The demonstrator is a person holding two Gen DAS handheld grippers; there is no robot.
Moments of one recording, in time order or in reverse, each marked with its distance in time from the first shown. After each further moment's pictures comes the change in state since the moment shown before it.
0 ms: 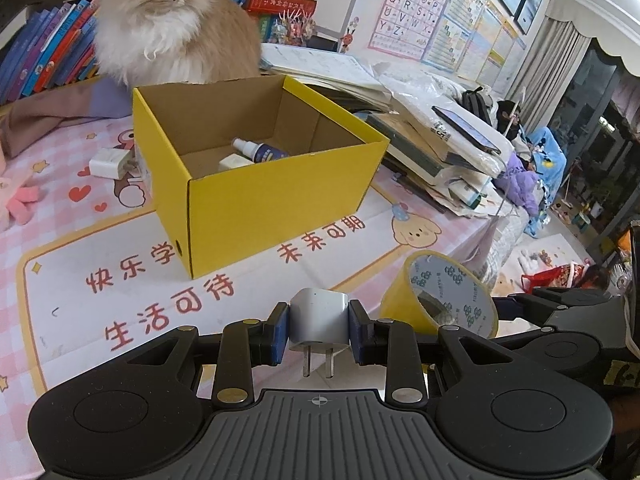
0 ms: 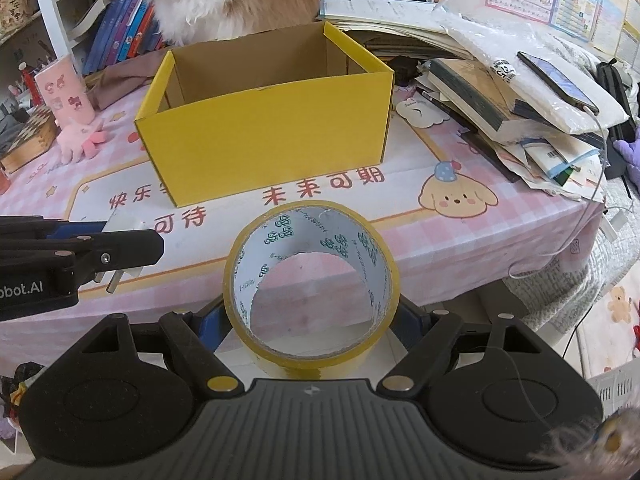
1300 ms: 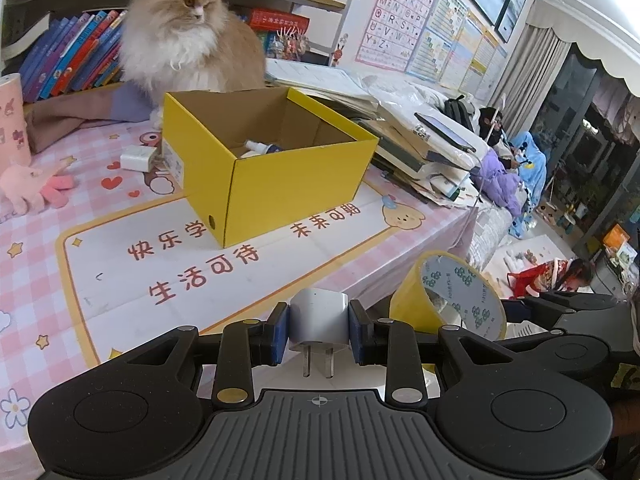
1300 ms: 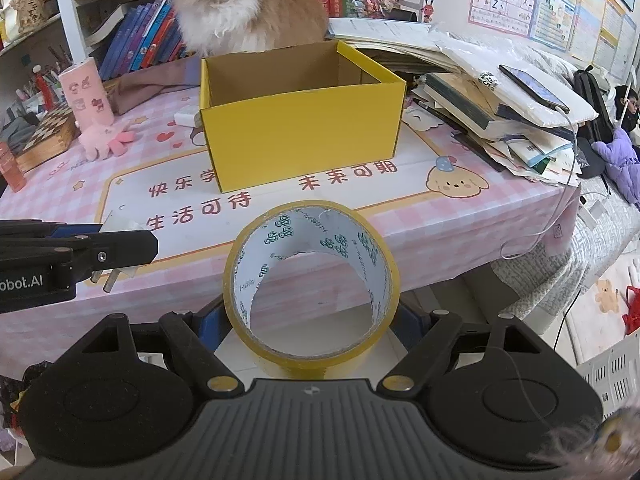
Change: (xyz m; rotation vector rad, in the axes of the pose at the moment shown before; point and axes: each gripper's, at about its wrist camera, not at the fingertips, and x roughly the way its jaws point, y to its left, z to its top) left arm -0.070 0.025 -0.044 0.027 -0.039 -0.048; right arm -0.057 0.059 -0.050 0.022 -0.064 -0.054
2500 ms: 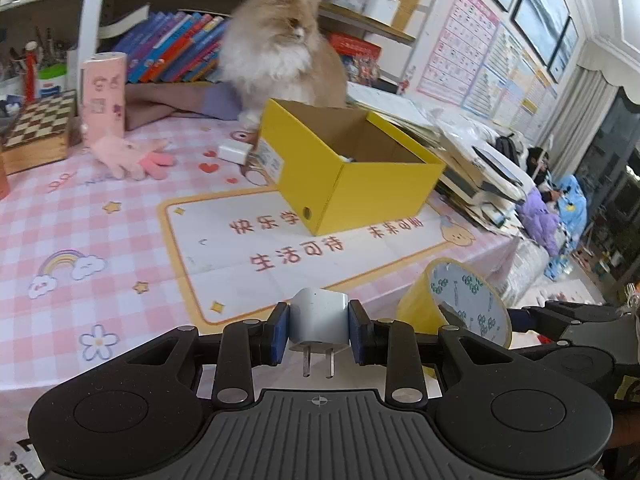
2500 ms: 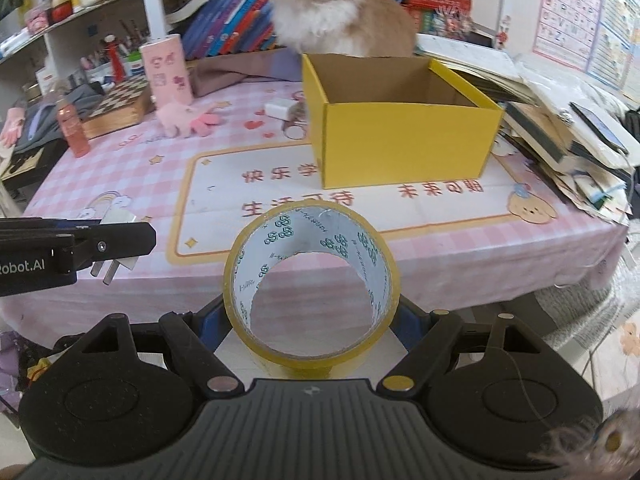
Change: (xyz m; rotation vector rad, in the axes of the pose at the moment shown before) left arm -0.070 0.048 -0.038 -0.119 -0.068 0.116; right arm -0.013 0.077 -0.013 -0.126 -0.021 0.110
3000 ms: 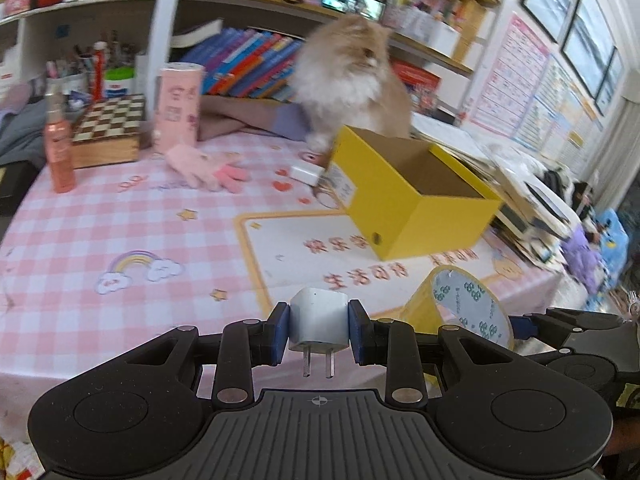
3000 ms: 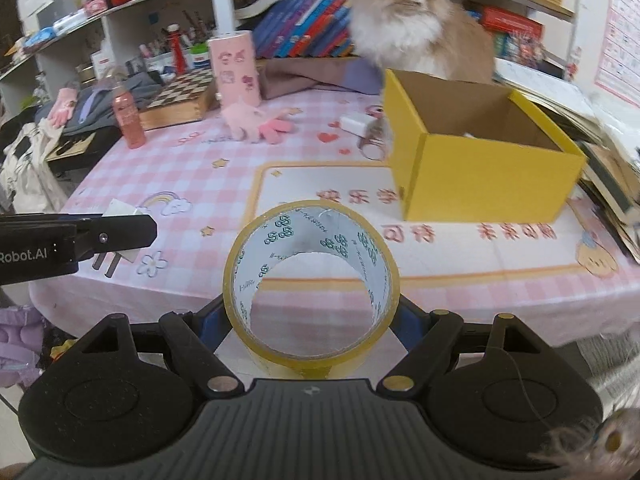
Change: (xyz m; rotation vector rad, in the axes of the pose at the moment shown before) left arm -0.027 0.037 0.001 -0.079 -0.064 0.132; right arm 0.020 0.041 0.023 -0.106 -0.016 0.137
